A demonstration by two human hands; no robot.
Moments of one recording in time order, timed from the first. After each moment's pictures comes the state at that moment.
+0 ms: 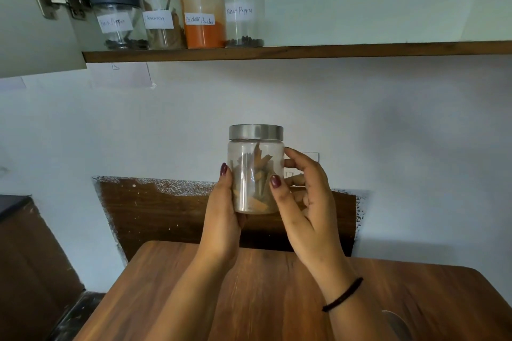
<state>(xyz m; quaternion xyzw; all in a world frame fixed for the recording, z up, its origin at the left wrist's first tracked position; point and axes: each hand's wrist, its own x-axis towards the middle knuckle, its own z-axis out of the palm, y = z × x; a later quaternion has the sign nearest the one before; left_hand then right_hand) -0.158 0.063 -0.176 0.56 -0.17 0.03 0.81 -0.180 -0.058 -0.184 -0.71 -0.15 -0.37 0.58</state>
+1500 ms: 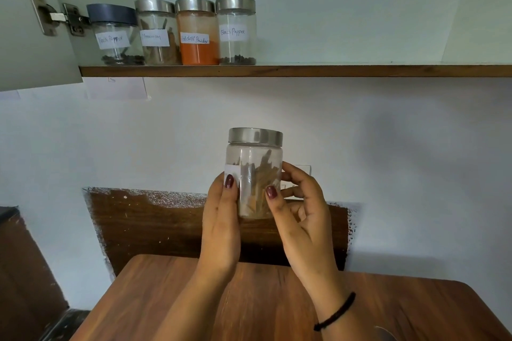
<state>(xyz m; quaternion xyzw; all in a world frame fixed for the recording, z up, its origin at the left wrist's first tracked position) -0.165 0.049 -0.171 0.59 -0.21 0.14 0.76 -0.188 -0.061 -0.173 -0.67 -0.12 -0.35 0.64</state>
